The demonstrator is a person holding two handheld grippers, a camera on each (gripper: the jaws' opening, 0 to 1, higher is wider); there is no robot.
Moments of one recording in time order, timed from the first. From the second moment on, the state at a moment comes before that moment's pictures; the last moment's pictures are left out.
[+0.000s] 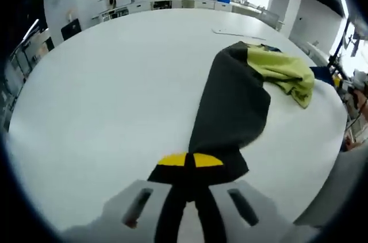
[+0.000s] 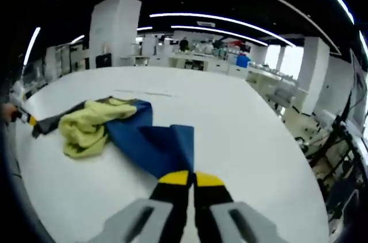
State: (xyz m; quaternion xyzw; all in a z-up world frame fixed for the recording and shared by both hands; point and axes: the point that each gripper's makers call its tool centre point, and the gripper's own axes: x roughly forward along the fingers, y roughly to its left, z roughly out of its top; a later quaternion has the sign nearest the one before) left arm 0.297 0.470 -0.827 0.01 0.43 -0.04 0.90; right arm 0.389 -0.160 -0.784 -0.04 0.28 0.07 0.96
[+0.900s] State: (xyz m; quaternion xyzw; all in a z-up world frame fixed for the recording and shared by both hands) left arm 0.330 0.535 -0.835 0.03 0.45 0.02 0.89; right arm 0.387 -0.225 -0.812 -0.05 0.35 0.02 0.93
